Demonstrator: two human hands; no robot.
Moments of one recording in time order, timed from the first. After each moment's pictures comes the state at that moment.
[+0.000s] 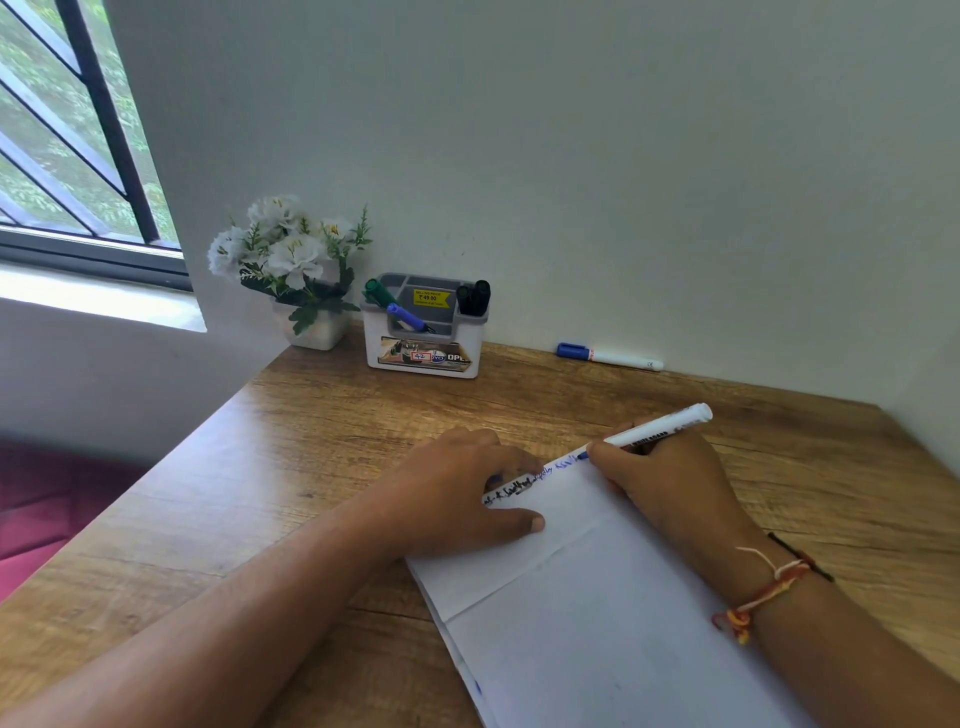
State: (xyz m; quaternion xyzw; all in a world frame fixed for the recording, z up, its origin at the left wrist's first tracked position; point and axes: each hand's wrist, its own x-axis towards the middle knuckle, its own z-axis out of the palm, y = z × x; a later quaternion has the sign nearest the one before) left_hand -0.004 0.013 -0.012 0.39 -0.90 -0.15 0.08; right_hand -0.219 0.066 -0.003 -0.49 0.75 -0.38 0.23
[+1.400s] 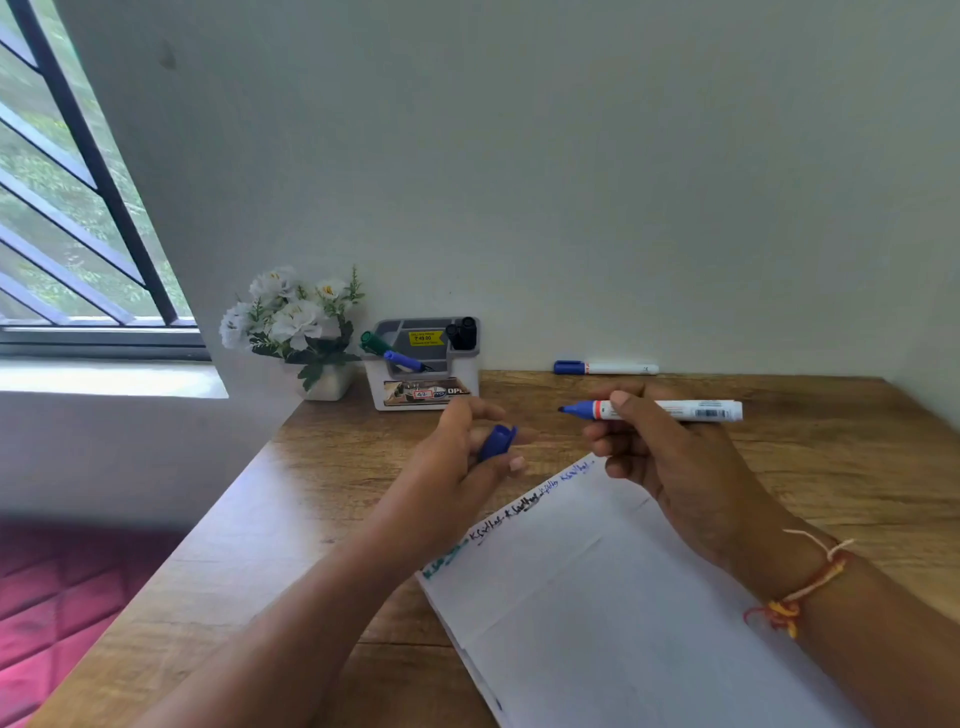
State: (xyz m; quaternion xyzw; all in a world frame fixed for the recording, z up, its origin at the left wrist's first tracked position) left_hand -0.003 0.028 0.012 0.39 -0.79 -0.35 0.33; right_hand -0.215 0.077 0.020 -0.44 0.47 -0.63 0.44
